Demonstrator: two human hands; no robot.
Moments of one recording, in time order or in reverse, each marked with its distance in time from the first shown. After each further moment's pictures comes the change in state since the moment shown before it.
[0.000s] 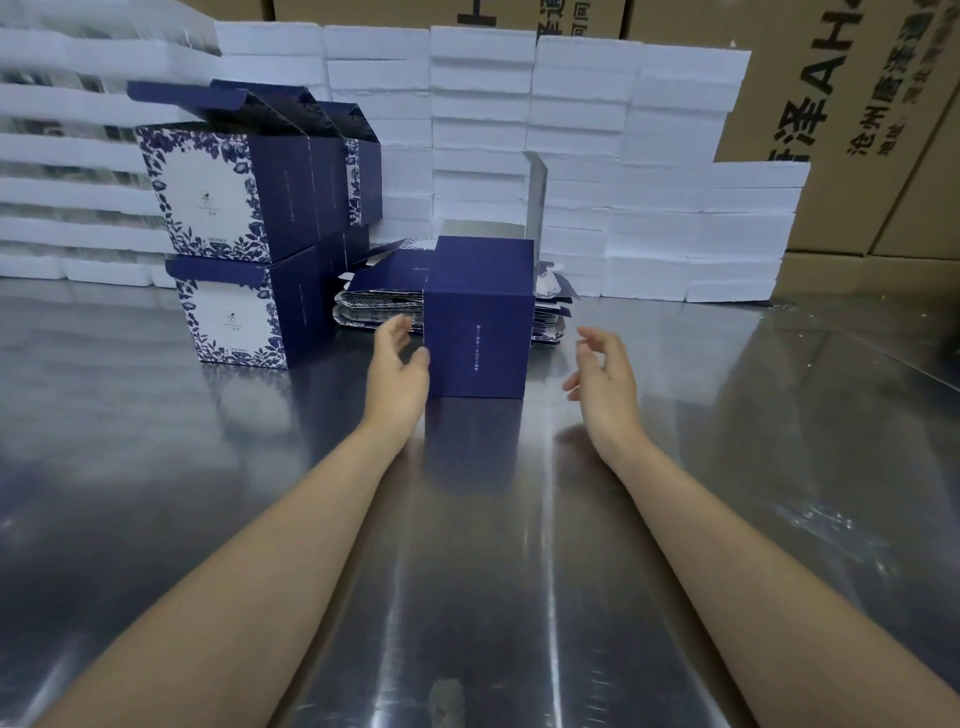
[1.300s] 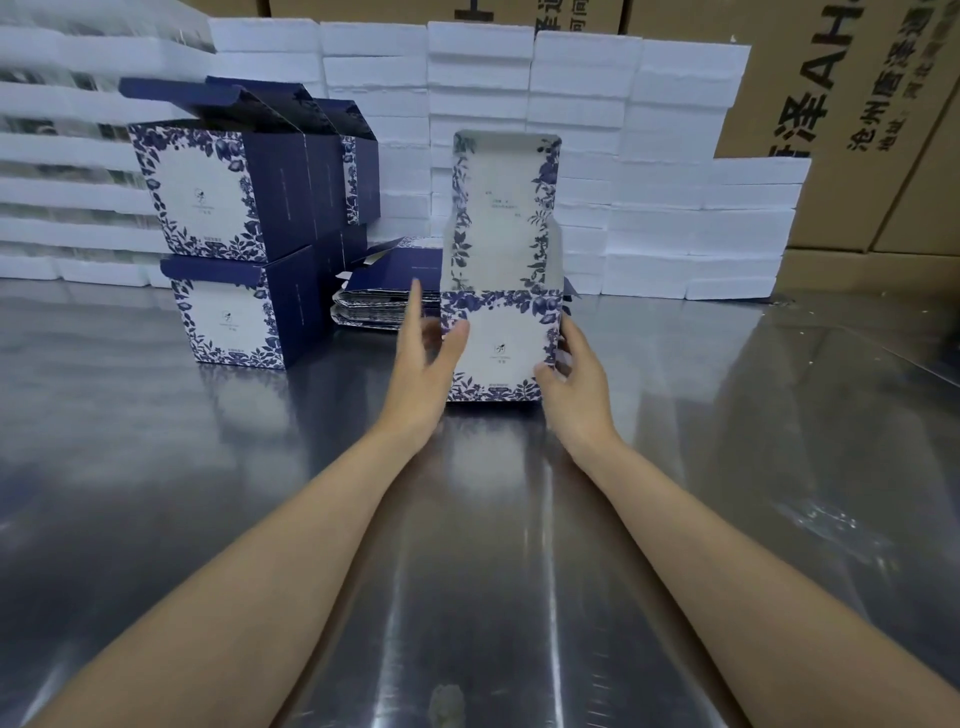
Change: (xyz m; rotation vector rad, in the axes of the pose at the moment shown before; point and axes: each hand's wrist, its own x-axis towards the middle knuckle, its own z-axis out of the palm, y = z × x) left_hand -0.013 0.009 0.011 0.008 -0.189 0.148; right_hand -0.014 -0.011 0.022 0.009 -0.157 -0.104
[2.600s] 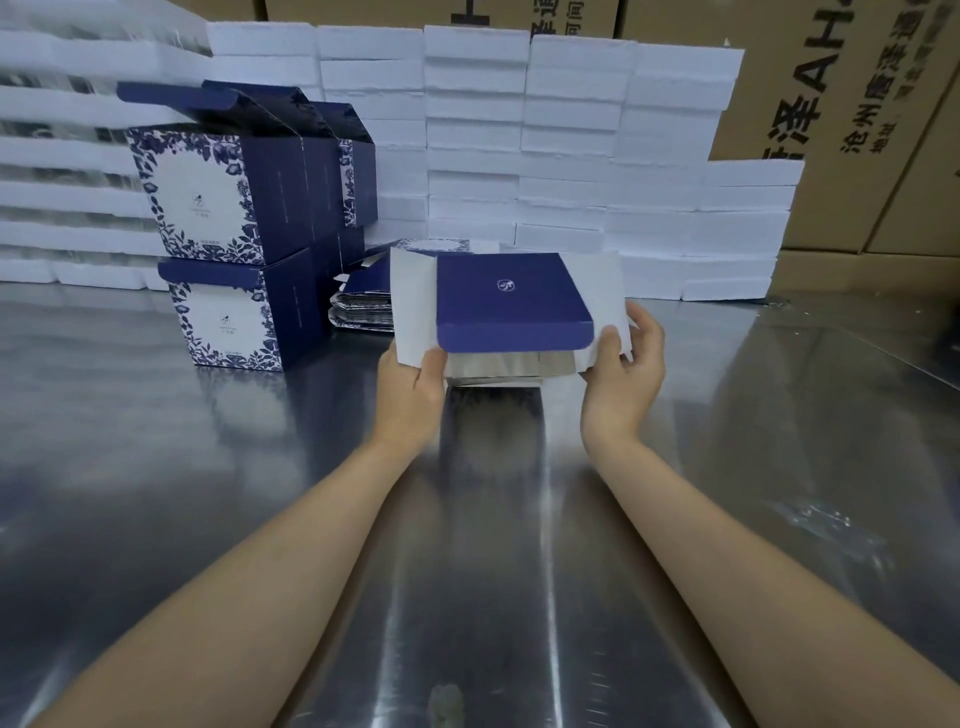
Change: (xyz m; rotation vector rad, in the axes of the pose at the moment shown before) left_hand -0.013 0.008 -0.003 0.005 0.153 0.172; right_hand 0.003 -0.008 -0.016 0.330 0.541 0.002
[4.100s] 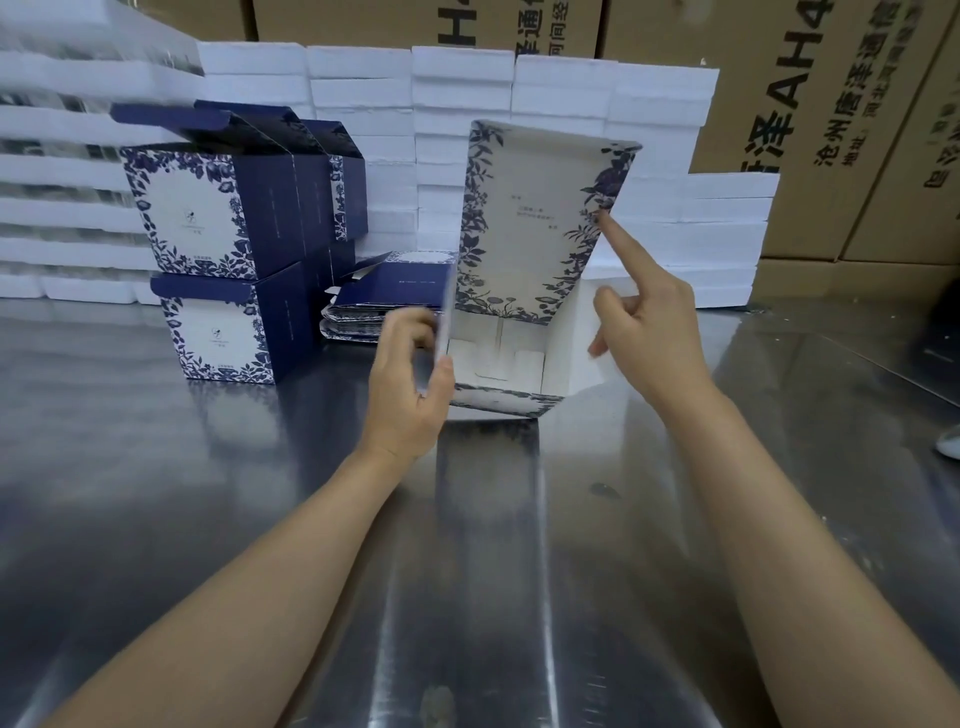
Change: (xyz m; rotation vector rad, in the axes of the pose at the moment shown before) left_hand 0.002 0.004 -0.004 0.164 -0.020 0.438; right_hand 0.028 -0.089 -0.017 -0.512 -0.565 -0.410
